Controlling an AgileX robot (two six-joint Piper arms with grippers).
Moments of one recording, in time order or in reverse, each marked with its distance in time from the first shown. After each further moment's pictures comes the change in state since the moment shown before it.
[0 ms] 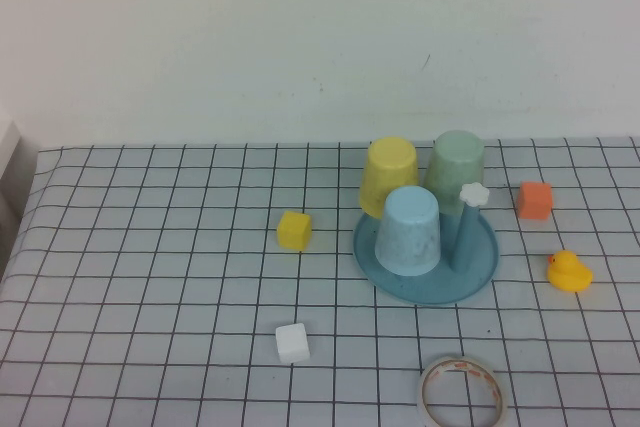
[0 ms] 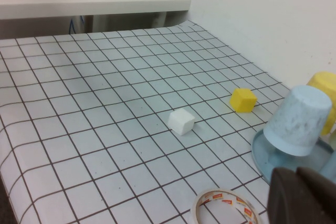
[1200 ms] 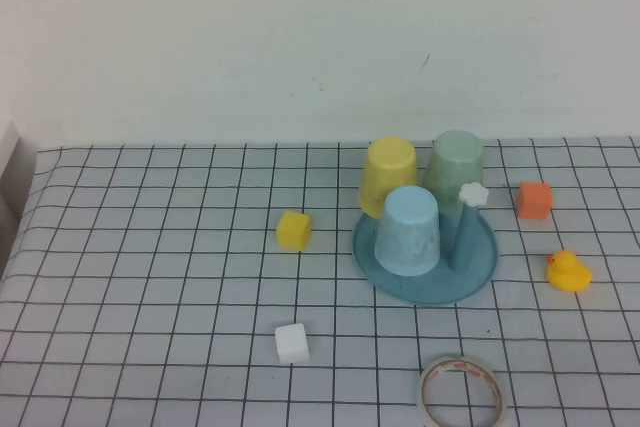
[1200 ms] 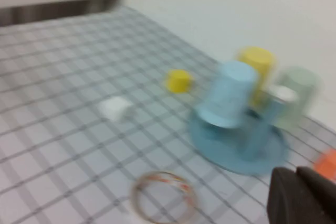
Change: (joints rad) right arm -0.183 0.000 0.000 0.000 0.000 0.000; left arm 0.000 0.000 0.000 0.000 0.000 -0.022
